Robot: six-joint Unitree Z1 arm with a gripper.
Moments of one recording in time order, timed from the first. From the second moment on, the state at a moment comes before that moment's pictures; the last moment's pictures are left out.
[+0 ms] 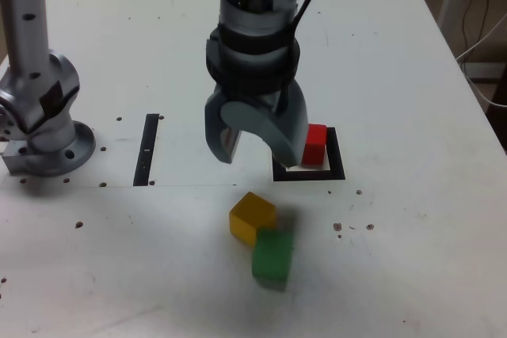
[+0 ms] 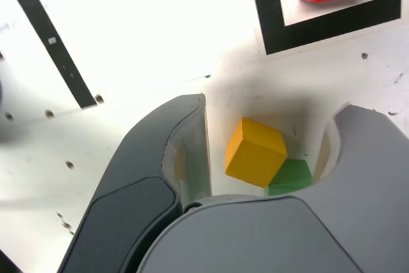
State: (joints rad) arm -0.41 1.86 -1.44 1.28 0.11 -0.14
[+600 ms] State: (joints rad) arm -0.49 1.88 -1.34 1.16 0.12 -0.06
